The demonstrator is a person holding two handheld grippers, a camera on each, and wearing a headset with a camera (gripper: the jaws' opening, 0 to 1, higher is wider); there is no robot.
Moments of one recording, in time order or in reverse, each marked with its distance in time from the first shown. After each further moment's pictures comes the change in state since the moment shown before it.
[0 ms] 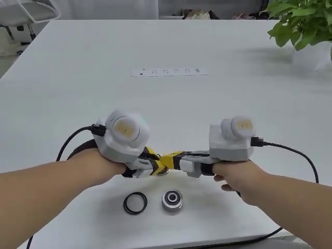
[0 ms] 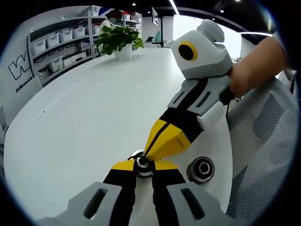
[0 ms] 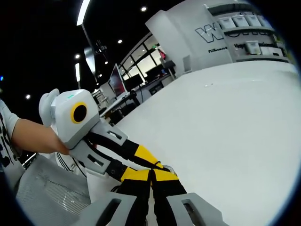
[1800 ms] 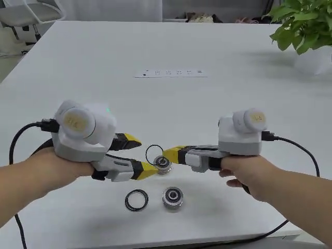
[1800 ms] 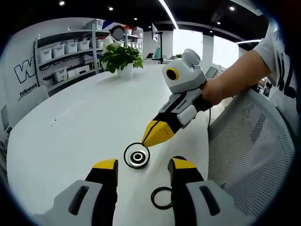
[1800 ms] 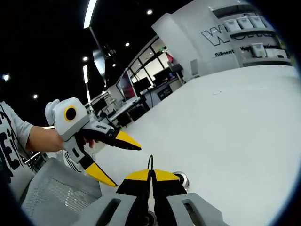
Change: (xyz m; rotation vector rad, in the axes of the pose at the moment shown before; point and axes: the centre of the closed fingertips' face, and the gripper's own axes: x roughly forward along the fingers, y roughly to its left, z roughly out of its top) left arm -0.081 -0.014 0.012 -0.019 -0.153 0.004; right arm -0.015 0.030 0.020 -0.033 -0.031 0.075
